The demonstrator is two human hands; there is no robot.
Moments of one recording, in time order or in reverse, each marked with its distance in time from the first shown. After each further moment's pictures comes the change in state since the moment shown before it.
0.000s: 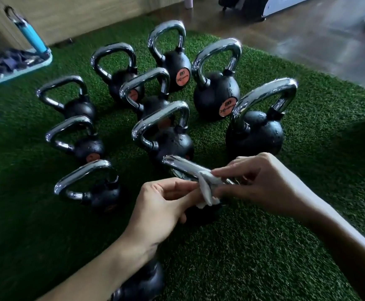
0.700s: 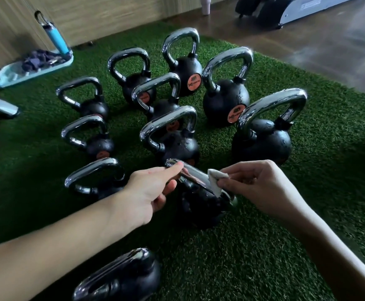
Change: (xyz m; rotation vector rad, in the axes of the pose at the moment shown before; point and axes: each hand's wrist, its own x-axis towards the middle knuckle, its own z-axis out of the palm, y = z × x) left_hand 0.040 0.019 -0.011 -0.054 0.339 -0.410; right_hand 0.002 0.022 0.008 0.219 0.096 0.290
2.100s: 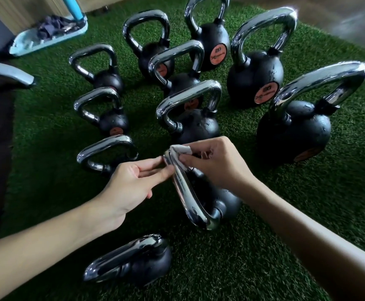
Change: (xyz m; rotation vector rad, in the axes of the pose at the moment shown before) left_hand 0.014 -0.029 -0.062 0.237 -0.050 0.291; right_hand 0.074 0.006 0.098 -0.003 -0.146 -0.253
